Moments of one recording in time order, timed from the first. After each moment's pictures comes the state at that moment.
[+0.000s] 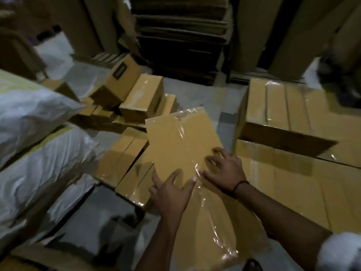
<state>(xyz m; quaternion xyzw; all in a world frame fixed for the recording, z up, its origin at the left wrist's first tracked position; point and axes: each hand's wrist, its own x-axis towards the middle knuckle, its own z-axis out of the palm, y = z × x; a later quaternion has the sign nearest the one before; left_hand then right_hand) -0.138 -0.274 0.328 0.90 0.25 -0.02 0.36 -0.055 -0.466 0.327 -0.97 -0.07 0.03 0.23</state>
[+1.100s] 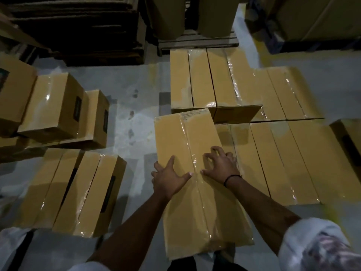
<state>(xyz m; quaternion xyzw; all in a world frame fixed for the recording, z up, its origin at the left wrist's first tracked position) 0.038 -0.580 0.248 0.94 0.04 -0.27 0.22 0.012 -0.789 0.242 -0.95 0.15 0.18 0.20</state>
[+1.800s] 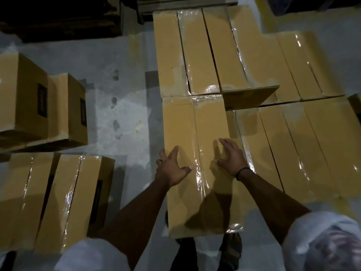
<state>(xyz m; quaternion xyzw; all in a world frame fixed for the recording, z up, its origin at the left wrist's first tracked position) 0.166 -0.610 0.108 0.90 -0.06 -0.36 0.23 0.096 -0.852 0.096 -0.87 0.28 0.18 0.37</state>
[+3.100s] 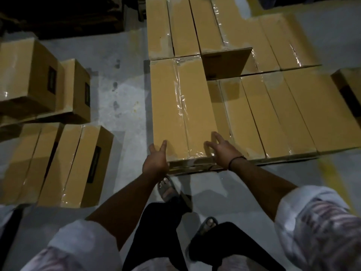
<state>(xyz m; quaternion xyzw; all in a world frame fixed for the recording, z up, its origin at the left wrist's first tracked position) -0.062 -0.569 0.092 0.95 -0.09 -0.30 0.08 -0.134 -0.829 0.095 -0.96 0.06 0.23 0.17</state>
